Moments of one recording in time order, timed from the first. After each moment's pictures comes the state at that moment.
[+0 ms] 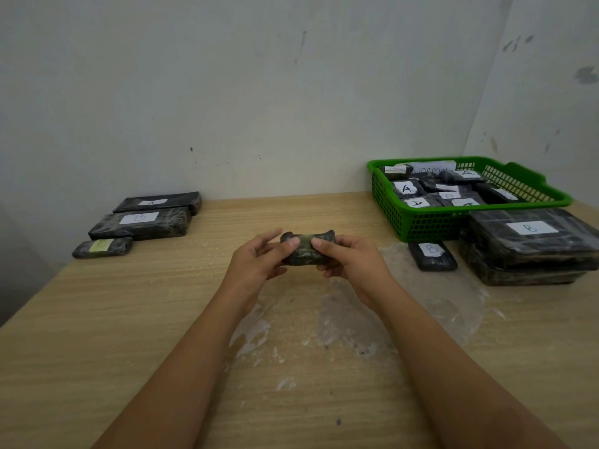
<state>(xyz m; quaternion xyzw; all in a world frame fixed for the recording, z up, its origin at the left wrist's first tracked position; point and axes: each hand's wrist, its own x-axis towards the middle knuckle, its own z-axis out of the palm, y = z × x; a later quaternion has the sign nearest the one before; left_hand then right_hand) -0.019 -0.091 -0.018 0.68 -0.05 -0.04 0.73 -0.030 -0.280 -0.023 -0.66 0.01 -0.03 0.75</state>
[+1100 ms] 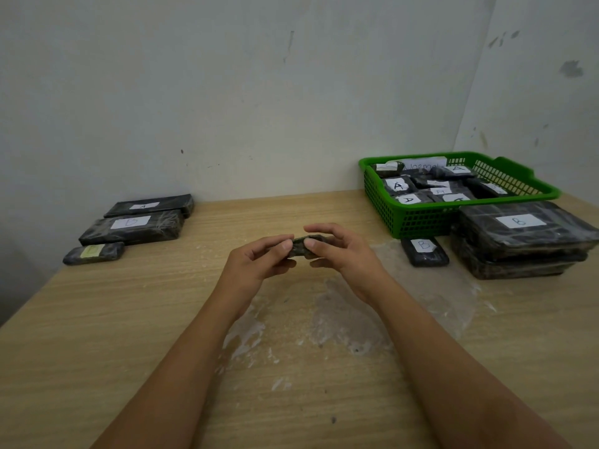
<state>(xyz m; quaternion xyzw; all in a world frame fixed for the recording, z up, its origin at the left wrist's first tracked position) -0.021 -0.092 -0.020 0.67 -0.12 -0.03 0.73 -0.033 -0.285 -0.024 -0.67 -0.07 -0.04 0.74</state>
